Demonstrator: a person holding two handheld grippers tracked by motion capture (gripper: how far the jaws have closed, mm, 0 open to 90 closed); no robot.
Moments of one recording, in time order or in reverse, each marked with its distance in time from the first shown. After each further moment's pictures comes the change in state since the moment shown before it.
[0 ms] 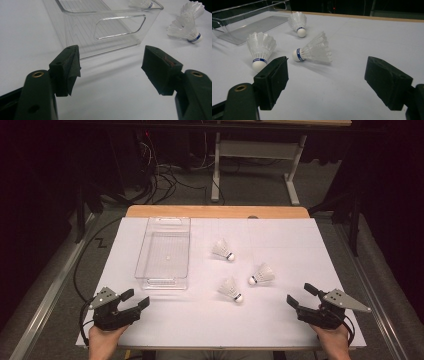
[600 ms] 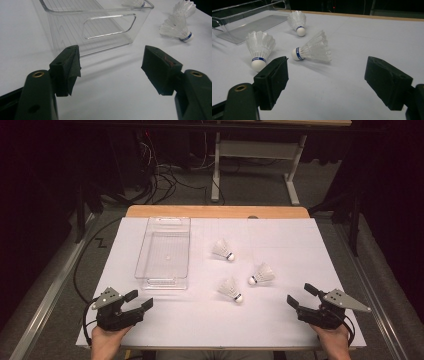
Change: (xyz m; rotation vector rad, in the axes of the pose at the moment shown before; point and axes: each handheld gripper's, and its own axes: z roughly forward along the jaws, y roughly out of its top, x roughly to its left) left arm -0.008 0.002 0.002 0.017 -0.043 -0.008; right arm -0.001 -0.001 0.000 0.005 -0.001 -0.001
